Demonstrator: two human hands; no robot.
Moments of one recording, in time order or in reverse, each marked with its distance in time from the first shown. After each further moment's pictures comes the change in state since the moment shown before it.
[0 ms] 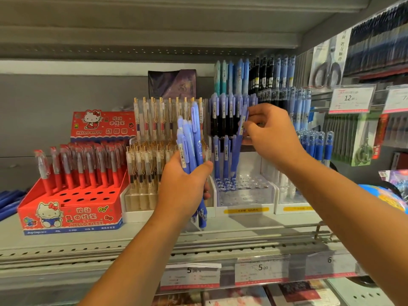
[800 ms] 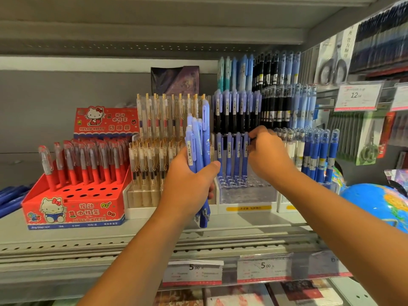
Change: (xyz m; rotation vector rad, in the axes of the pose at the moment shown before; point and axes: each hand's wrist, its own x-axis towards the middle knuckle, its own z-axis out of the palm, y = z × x) left_hand -0.002 0.001 0.001 0.026 -0.055 0.017; right_hand -0.007 0.043 0.018 -0.584 -0.069 0.052
